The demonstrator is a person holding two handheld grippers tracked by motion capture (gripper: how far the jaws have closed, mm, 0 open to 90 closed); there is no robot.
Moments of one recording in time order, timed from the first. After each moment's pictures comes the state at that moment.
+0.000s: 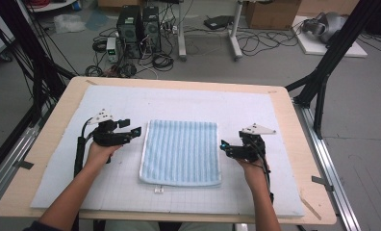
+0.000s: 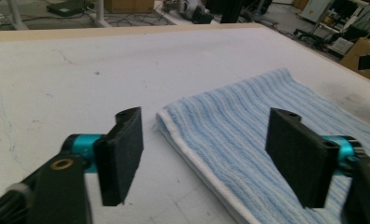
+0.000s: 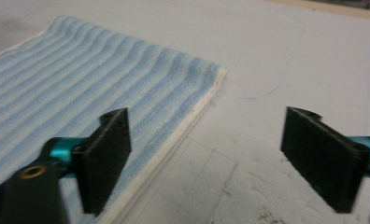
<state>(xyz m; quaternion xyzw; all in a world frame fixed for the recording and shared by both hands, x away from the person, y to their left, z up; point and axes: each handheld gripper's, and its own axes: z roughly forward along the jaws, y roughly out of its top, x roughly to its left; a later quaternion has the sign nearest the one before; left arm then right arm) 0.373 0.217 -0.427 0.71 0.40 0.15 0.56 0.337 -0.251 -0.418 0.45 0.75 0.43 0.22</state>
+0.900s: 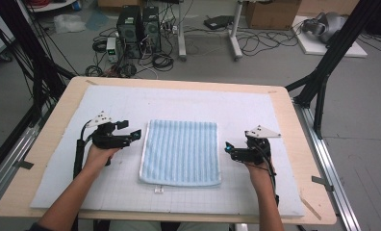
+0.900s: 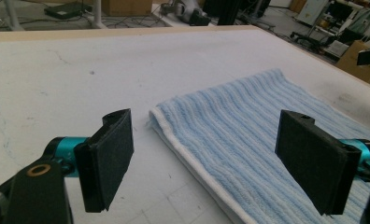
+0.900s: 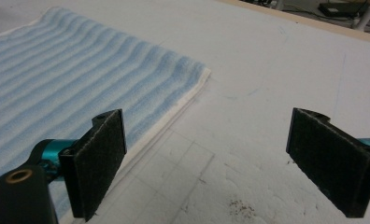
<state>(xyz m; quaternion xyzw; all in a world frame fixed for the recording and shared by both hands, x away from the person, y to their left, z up) 0.368 0.216 -0.429 0.71 0.39 0.15 0.56 0.332 -0.264 -0.418 0.43 0.76 0.43 0.25</state>
